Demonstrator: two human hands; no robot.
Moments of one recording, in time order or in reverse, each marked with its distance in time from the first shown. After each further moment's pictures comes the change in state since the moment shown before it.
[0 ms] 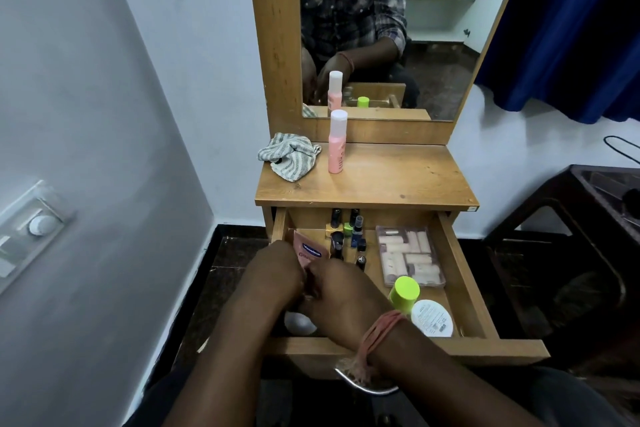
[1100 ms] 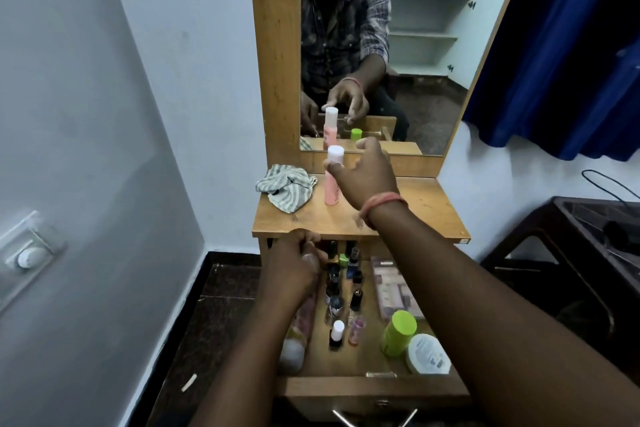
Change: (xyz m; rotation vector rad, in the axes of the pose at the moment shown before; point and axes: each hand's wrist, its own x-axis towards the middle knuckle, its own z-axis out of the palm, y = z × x) left_hand 0.034 0.022 0.004 -0.598 0.263 0.218; right_hand 0.123 -0.019 -0.127 0.293 0.670 0.093
